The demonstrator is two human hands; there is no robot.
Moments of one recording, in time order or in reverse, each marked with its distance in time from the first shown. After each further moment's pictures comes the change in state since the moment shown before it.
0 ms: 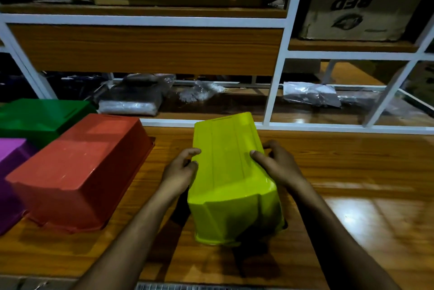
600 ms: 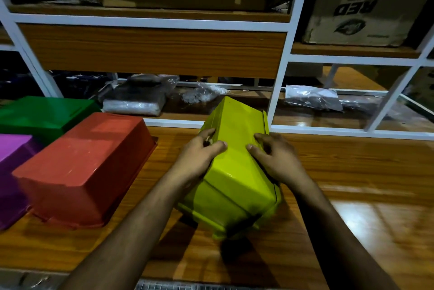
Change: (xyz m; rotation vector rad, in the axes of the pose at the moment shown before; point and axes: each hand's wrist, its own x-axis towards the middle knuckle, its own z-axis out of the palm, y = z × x) left_hand -0.011 0.068 0.007 -0.039 -0.134 0.105; right_hand -0.008 -0.028 -0.011 -0.187 0.034 -0.204
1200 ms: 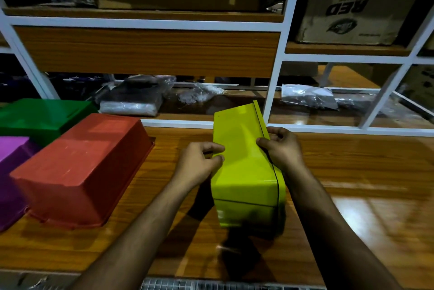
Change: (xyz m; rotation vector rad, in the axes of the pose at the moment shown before) left_hand -0.013 -0.008 0.015 0.203 0.086 0.159; right_hand 0.015 0.003 -0.003 0.666 0.170 0.381
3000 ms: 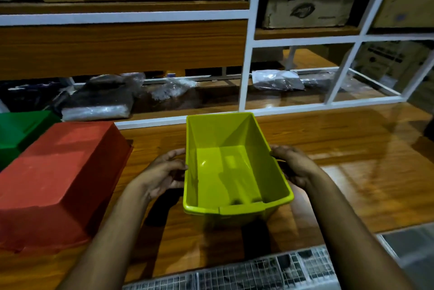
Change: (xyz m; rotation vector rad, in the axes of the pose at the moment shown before) left_hand 0.005 -0.055 -0.035 -0.708 -0.502 -0.439; right_hand -0.025 0.077 -0.068 0.269 -0.243 0.270
